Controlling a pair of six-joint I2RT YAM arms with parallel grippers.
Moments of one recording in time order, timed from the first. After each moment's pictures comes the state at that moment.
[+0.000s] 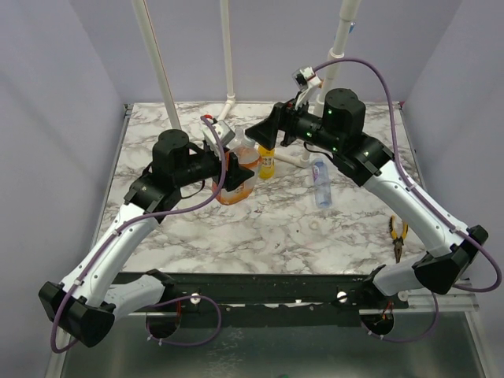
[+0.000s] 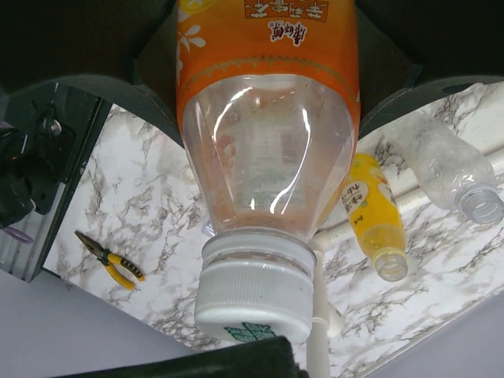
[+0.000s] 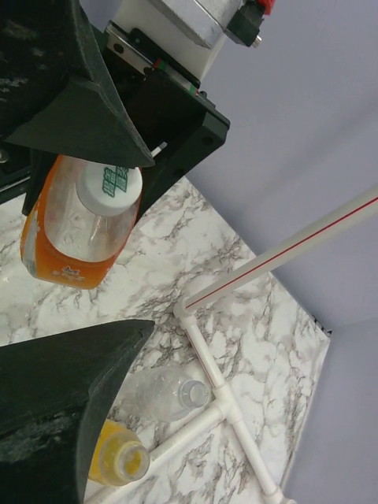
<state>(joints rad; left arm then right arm) -0.51 1.05 1.12 -0.29 0.54 -0.02 0.70 1.43 1.59 -0.25 -0.28 0.35</state>
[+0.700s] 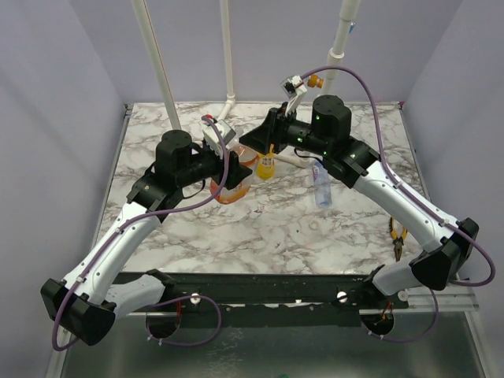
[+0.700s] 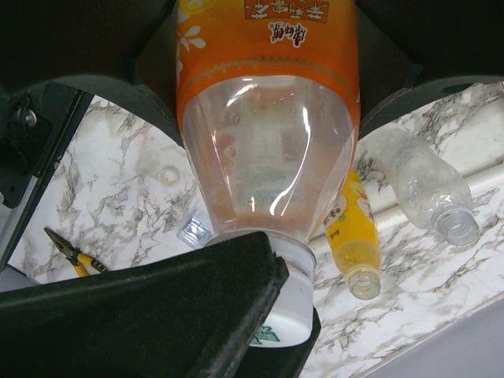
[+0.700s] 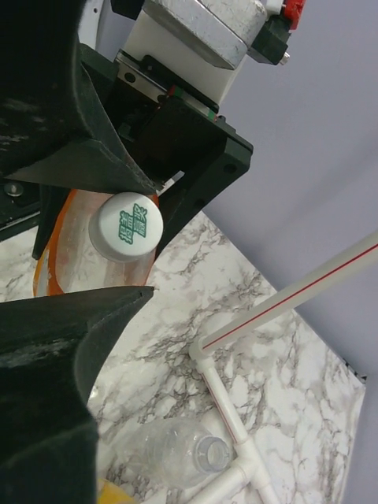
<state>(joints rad) -0.51 1.07 1.11 -0.29 0.45 -0.01 0.72 1.45 1.52 -0.16 -0.35 0.44</state>
